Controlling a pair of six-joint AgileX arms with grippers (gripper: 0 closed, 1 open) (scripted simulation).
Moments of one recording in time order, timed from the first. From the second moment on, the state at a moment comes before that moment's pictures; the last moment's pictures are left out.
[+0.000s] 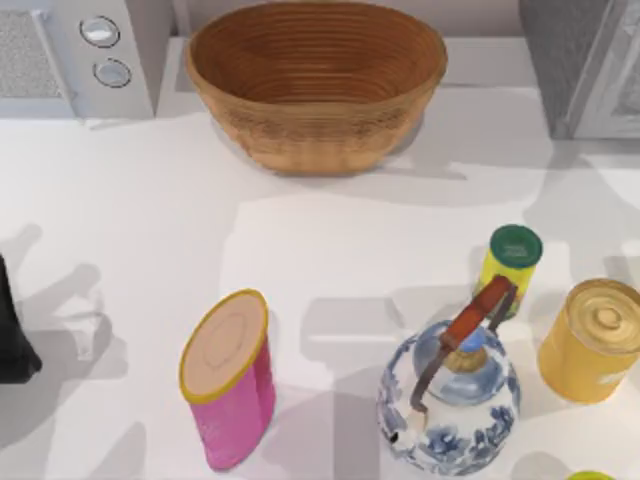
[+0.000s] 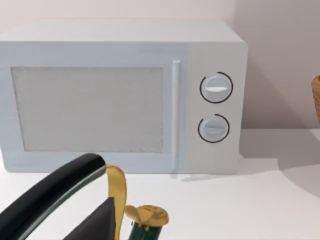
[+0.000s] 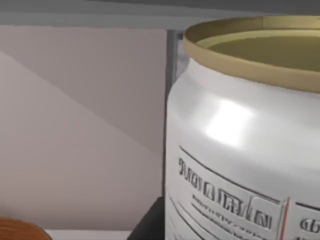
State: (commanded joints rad) left arm 0.00 0.00 0.00 0.00 0.00 0.00; right arm 0.39 0.79 1.15 -0.42 0.41 0.01
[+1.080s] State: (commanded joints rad) left arm 0.00 0.00 0.00 0.00 0.00 0.00; right arm 0.00 0.00 0.00 0.00 0.00 0.00
